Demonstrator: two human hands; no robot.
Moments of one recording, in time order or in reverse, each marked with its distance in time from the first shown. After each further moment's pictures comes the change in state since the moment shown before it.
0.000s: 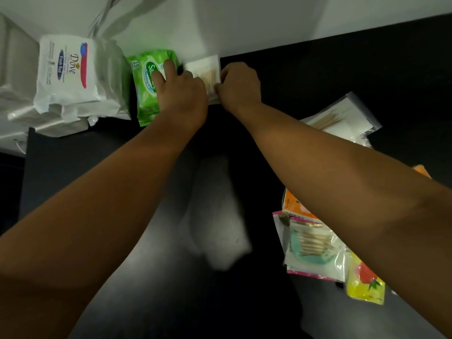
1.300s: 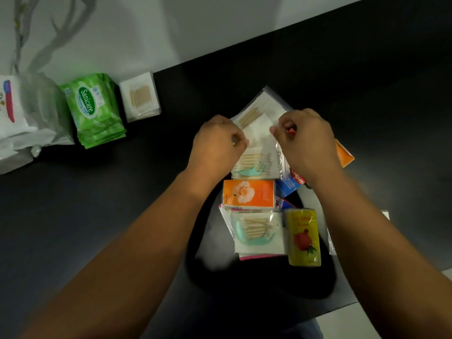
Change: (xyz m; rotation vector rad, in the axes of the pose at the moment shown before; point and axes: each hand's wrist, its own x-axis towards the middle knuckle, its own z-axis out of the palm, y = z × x) left_hand -0.099 0.139 -0.027 -0.856 0.009 0.365; right_hand -0.171 0.160 -0.158 -0.020 0.203 0.139
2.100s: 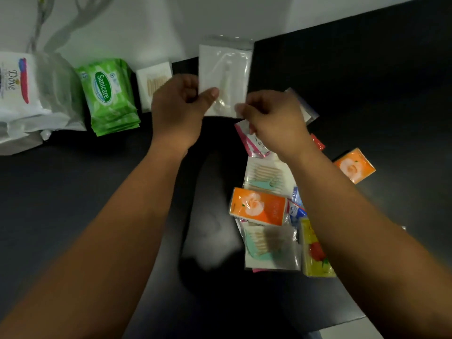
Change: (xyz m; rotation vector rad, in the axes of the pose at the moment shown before) left_hand 0.020 -0.044 -0.065 -0.492 0.415 -0.279; right_hand 0.037 -0.073 0.042 0.430 -0.205 -0.084
